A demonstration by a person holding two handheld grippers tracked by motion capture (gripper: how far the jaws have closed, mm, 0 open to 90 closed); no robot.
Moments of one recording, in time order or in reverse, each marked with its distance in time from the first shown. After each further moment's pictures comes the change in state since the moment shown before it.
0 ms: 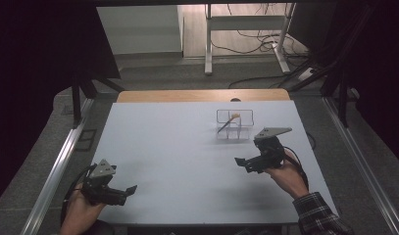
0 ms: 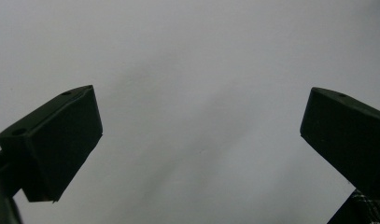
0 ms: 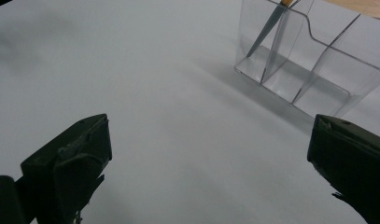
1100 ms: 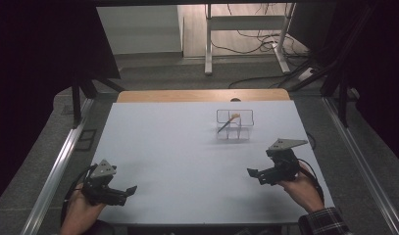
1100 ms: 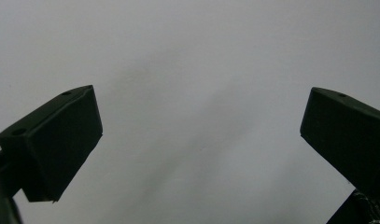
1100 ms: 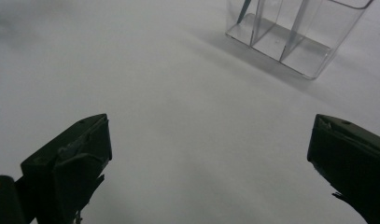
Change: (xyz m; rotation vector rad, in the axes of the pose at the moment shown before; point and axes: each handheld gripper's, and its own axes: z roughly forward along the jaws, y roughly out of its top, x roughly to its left) left arm 0.000 0.000 0.001 0.012 0.003 -0.003; right arm -0.002 -0.035 -0.029 0.018 -0.022 0.028
